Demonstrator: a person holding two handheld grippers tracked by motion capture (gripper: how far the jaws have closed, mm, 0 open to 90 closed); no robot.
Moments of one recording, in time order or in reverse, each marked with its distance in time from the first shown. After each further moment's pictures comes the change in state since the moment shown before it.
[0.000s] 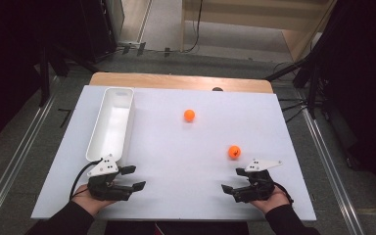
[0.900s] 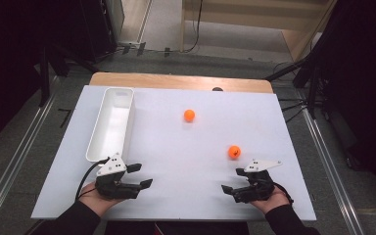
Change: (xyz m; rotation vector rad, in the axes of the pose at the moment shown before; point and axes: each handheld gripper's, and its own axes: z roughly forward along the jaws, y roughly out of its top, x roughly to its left) left arm -0.014 0.013 0.013 -0.015 0.040 -0.004; right arm 0.000 0.000 0.000 0.009 -0.004 -0.012
